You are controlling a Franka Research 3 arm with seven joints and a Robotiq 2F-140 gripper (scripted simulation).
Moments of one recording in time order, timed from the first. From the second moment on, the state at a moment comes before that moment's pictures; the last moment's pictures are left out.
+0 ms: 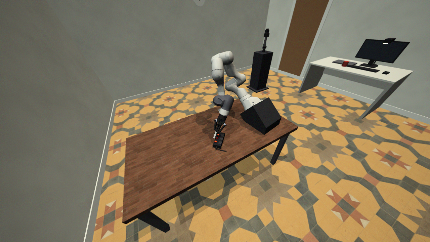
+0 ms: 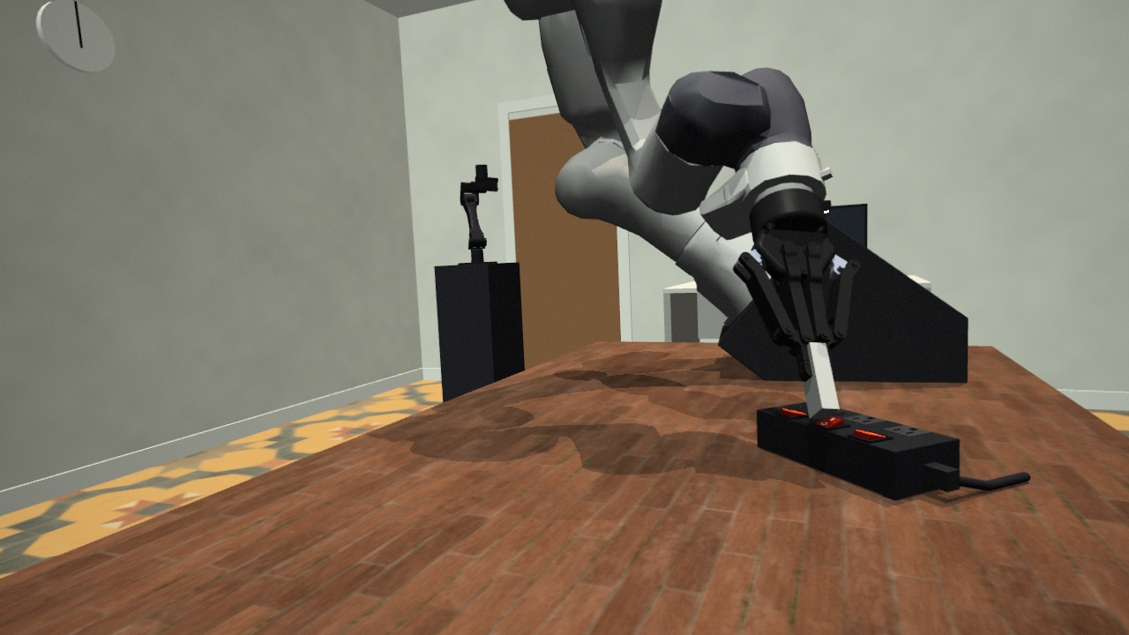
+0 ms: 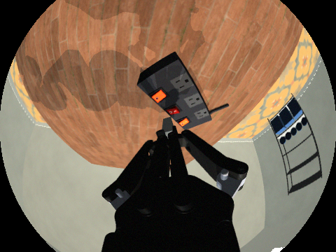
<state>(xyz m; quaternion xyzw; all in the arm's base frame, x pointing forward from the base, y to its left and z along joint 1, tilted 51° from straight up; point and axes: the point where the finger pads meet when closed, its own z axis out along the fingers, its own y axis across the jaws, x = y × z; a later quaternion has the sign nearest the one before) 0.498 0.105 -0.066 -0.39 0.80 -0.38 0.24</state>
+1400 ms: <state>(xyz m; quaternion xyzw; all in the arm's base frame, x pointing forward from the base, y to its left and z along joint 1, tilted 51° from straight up) 0.510 0.120 -0.077 -0.56 0.73 -0.40 0.01</state>
